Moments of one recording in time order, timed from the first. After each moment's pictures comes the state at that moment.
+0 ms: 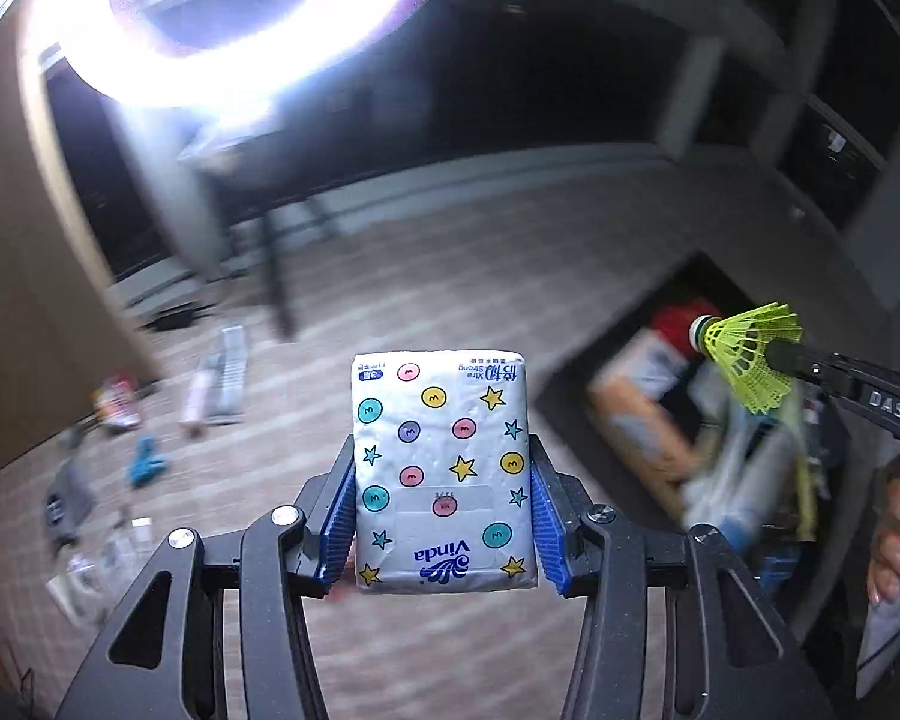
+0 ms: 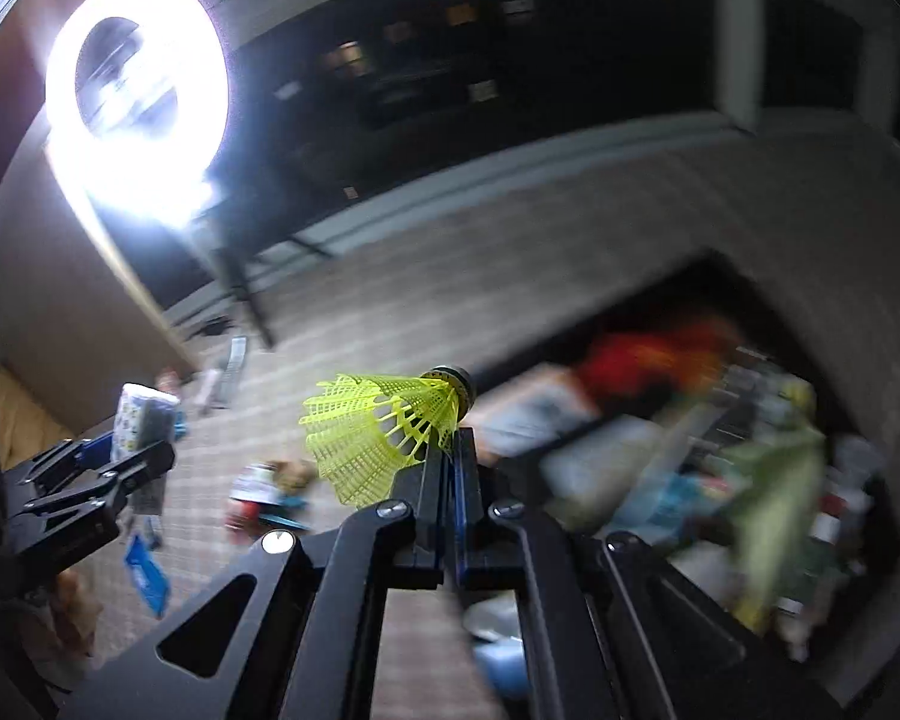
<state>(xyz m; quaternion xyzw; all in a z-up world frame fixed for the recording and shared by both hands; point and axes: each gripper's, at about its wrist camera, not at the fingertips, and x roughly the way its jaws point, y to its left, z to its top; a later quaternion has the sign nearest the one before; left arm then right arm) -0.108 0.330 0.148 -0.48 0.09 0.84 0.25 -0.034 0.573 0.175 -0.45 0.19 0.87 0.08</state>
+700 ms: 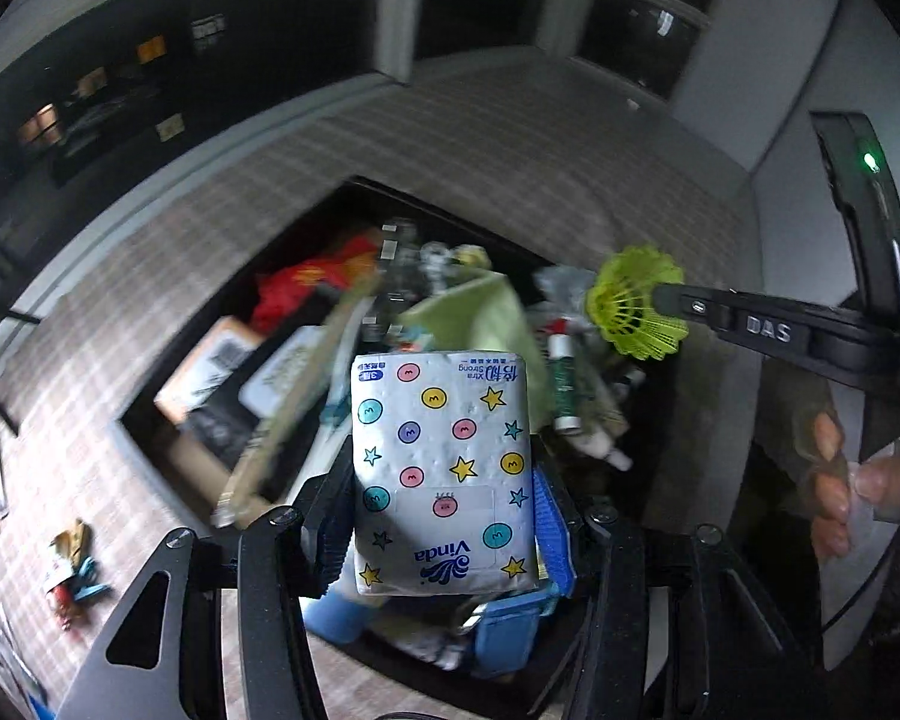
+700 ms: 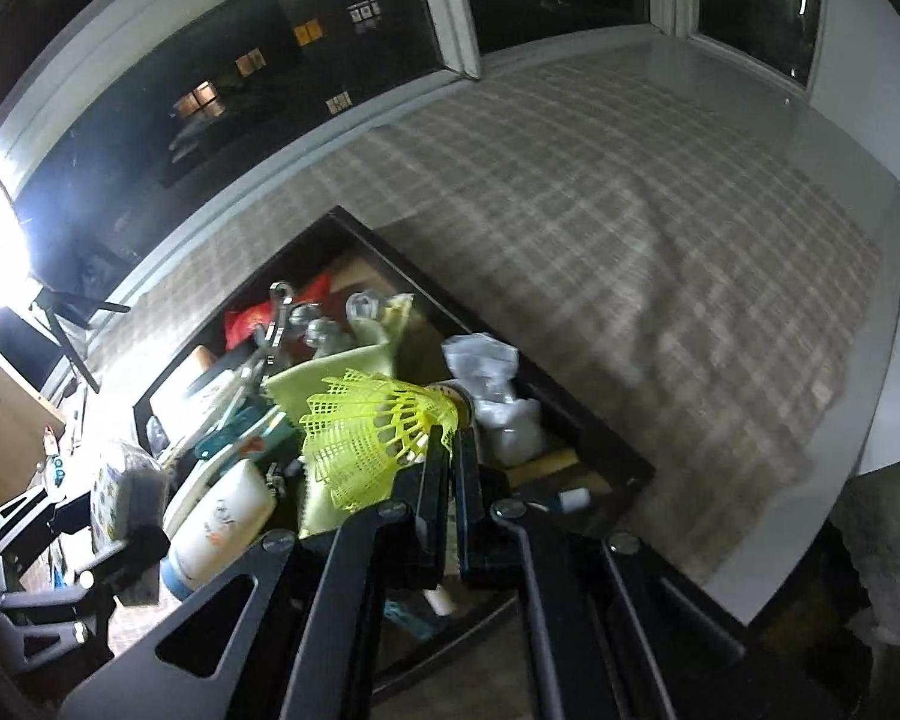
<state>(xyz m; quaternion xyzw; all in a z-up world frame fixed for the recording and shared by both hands) 0.017 0.555 0.140 -0.48 0.18 0.75 0.42 0.098 0.744 0.146 -0.45 0.24 0.83 0.22</state>
